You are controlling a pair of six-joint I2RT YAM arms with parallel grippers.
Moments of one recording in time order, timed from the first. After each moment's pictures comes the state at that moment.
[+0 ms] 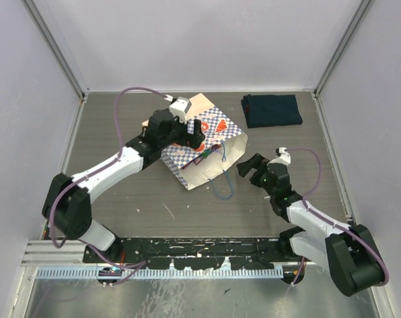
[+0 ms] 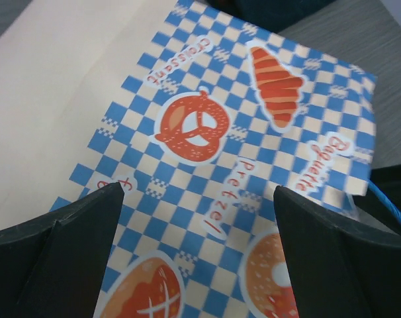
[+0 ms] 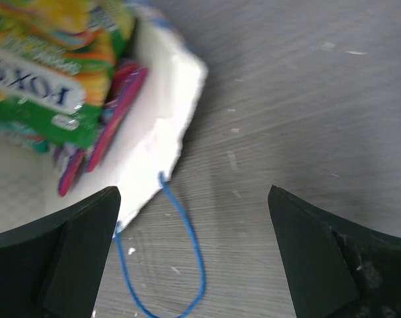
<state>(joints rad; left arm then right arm) -0.61 1.56 1.12 0.06 0.03 -0.24 0.36 1.04 0.25 0.41 0.06 0.76</state>
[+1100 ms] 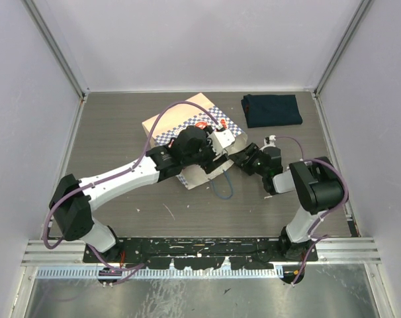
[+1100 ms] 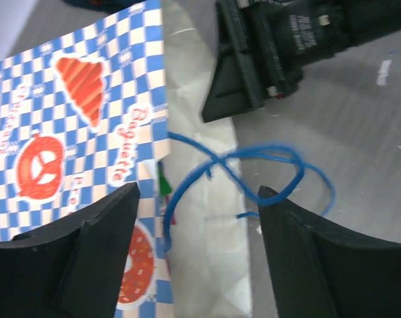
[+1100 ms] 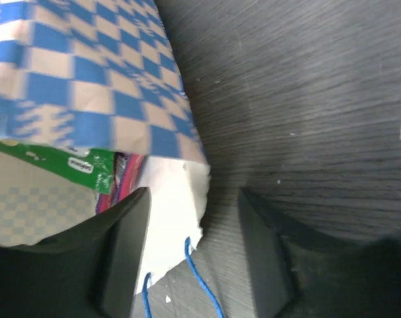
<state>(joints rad) -0.92 1.54 1.26 -0.22 0.04 0.28 0.20 1.68 0.44 0.78 -0.32 0.92</state>
